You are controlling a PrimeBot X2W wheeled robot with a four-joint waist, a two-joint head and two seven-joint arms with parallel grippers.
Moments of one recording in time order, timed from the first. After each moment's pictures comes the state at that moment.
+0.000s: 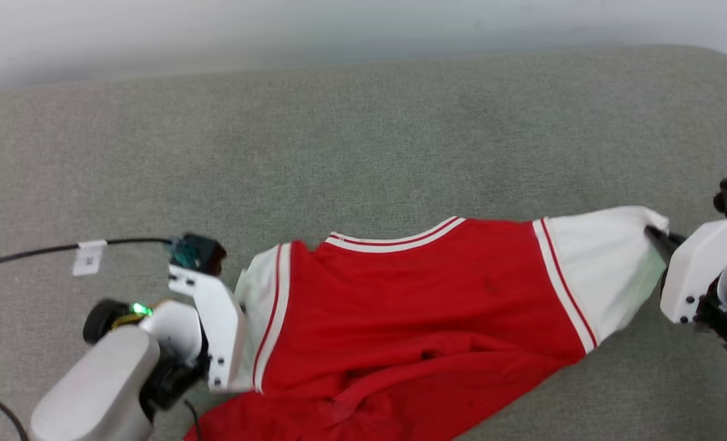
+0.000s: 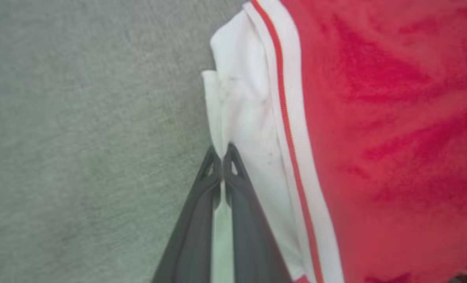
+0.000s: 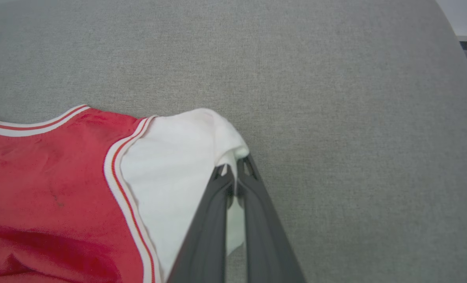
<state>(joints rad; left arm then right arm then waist) -0.45 0.55 -0.65 0.25 -0.76 0.05 0.63 -0.37 -0.32 -0.02 0.21 0.40 0.13 0.63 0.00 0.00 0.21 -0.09</state>
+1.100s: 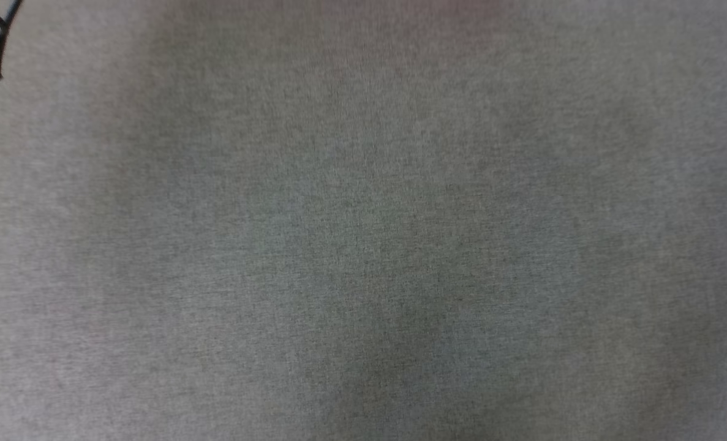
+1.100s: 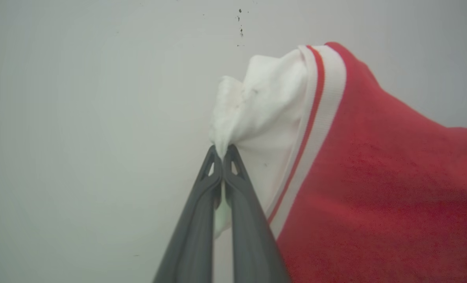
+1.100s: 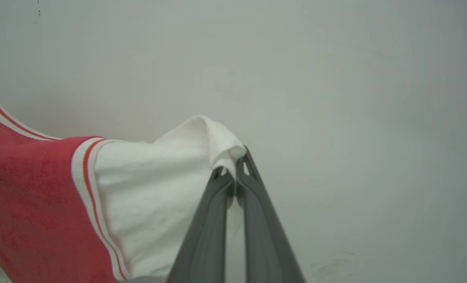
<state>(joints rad) -1.58 0.40 -0.44 0.67 -0.49 0.09 -0.05 -1.49 -0.45 0.17 0.58 0.32 0.13 0.05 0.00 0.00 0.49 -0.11</state>
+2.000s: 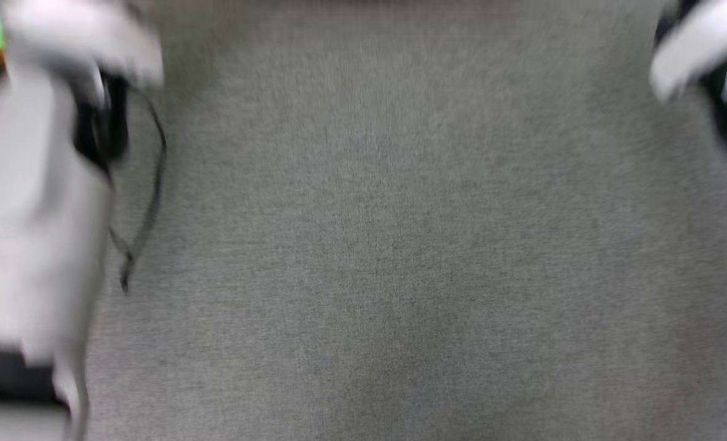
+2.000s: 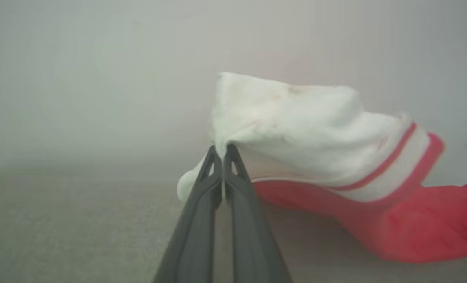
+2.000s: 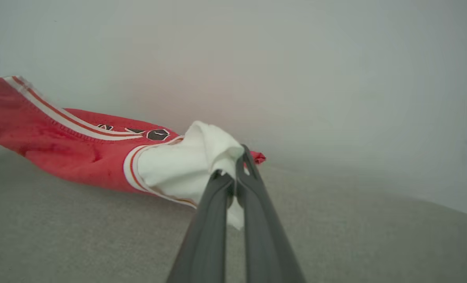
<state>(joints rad) -1.09 0.33 -0.29 0.74 -0.59 -0.01 -0.26 -1.12 -0.43 0.51 0.65 0.61 0.13 -0.15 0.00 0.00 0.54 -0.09</state>
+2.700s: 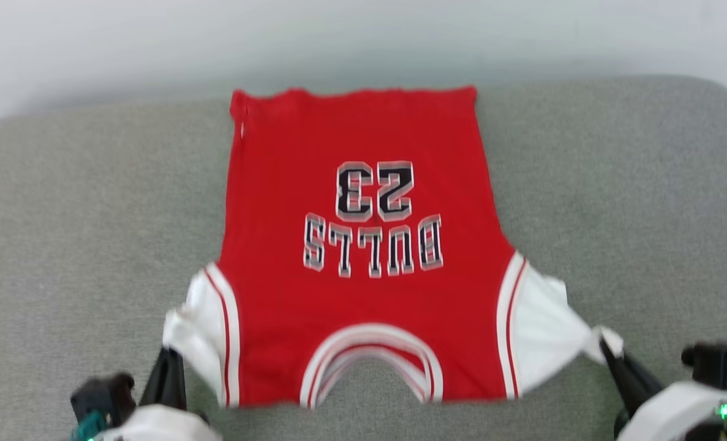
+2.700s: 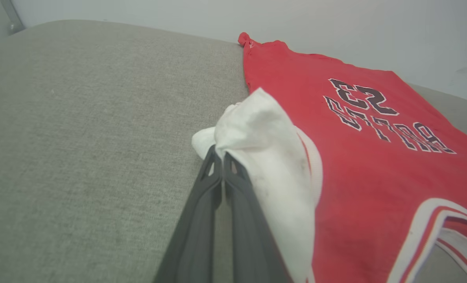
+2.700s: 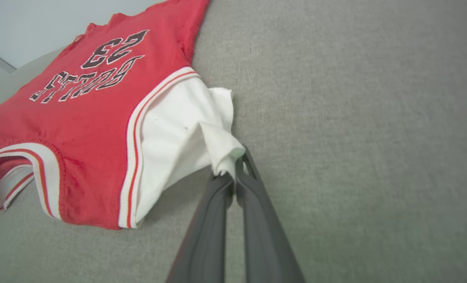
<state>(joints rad) 0.02 0.28 -0.20 0.13 -0.54 0.19 -0.19 -0.02 -0.30 0.13 0.21 0.54 0.13 0.06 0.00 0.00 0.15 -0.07</state>
